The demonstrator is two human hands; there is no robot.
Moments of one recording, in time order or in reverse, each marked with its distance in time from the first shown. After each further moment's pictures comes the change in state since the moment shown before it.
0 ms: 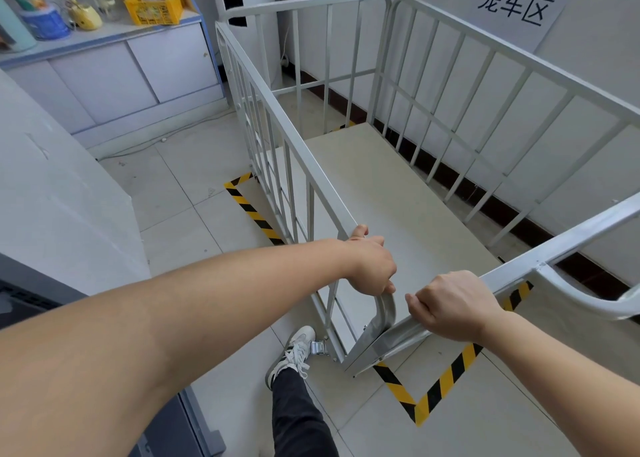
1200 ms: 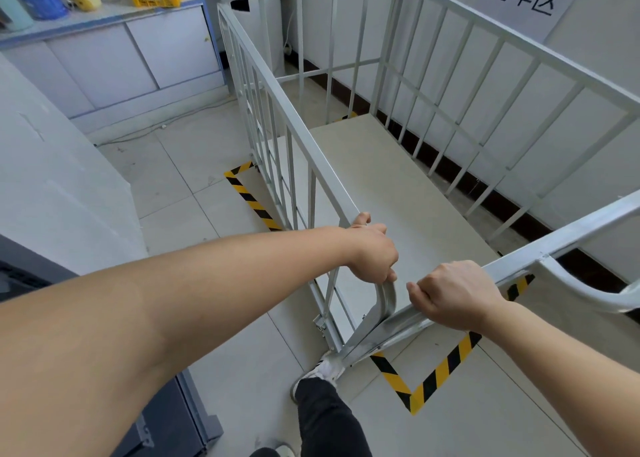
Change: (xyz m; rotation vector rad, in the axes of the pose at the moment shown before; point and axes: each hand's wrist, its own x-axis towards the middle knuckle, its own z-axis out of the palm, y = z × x) left_hand -0.002 0.002 0.000 0.001 0.008 -0.016; right_hand 0.000 -0.001 0.000 -0.023 0.002 -0.003
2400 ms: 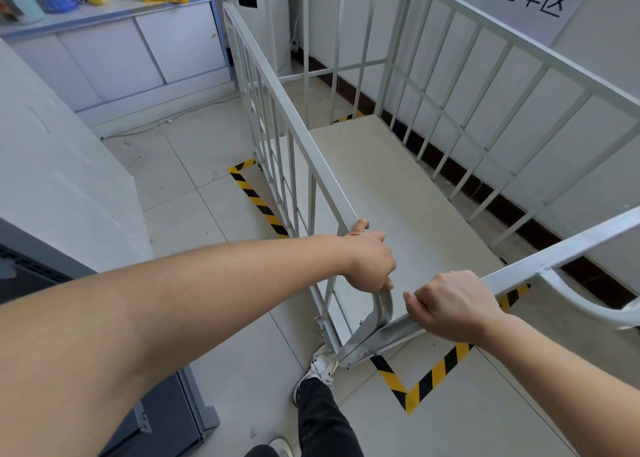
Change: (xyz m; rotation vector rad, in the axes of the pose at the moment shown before) left_hand -0.008 0.014 0.007 -0.015 -0.008 0.019; right_hand -0.015 -0.001 0.011 0.010 0.055 -0.049
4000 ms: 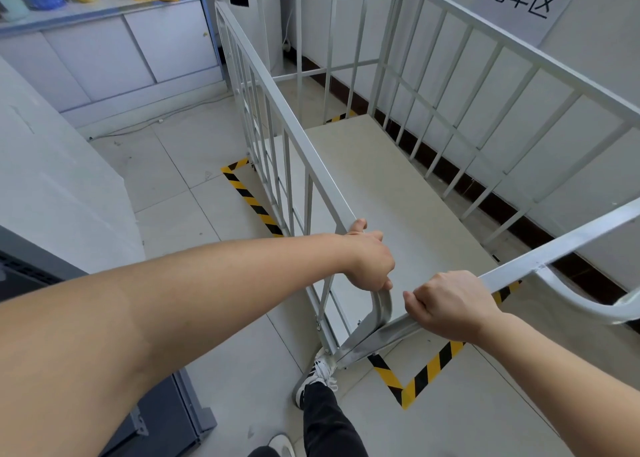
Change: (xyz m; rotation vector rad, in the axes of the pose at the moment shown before) left_hand -0.002 0.005 -0.001 -0.001 -0.040 -0.025; right_hand -0.007 -0.008 -0.006 0.019 -0.064 0.062
